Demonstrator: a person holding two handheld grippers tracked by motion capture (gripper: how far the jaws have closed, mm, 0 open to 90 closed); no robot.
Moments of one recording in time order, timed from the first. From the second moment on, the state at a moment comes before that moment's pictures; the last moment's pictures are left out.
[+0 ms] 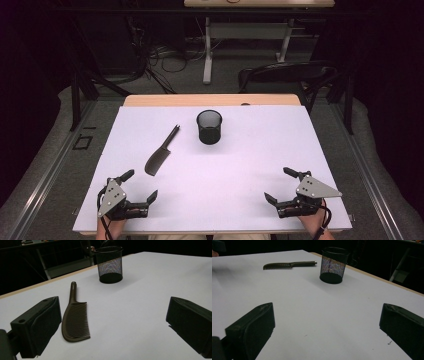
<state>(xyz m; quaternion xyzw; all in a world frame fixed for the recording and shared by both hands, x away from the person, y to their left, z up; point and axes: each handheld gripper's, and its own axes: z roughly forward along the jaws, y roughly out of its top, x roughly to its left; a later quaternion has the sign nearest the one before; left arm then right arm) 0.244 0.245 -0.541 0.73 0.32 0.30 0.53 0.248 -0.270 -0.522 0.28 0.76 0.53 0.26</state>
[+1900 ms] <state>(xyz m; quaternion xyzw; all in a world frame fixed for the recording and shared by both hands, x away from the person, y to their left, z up) 0.290 0.222 -0.526 0.74 0.37 0.27 0.49 0.250 -0.267 -0.525 0.28 0.77 0.52 0.25</state>
